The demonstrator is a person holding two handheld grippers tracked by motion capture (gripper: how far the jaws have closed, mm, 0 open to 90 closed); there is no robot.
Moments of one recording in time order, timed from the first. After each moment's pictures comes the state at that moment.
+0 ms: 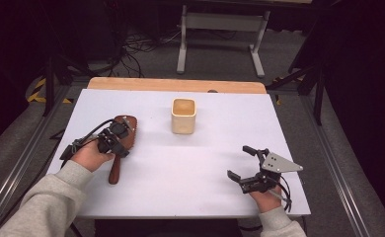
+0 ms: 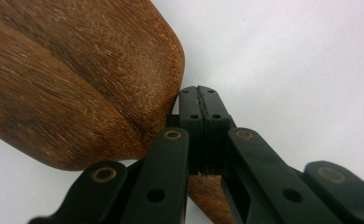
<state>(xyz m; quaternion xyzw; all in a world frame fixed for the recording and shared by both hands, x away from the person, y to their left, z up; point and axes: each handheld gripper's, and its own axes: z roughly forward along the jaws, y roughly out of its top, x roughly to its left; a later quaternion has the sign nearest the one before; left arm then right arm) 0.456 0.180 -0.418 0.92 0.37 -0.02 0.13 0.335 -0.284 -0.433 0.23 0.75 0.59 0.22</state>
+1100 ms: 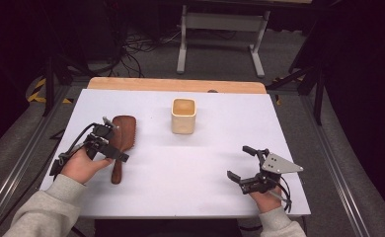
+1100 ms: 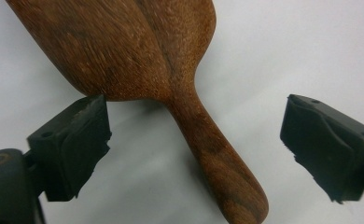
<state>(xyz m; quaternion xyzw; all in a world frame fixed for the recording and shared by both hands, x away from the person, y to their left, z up) 0.434 0.211 -0.416 0.85 0.49 -0.02 0.19 0.333 -0.283 -0.432 0.22 0.74 0.59 0.22</state>
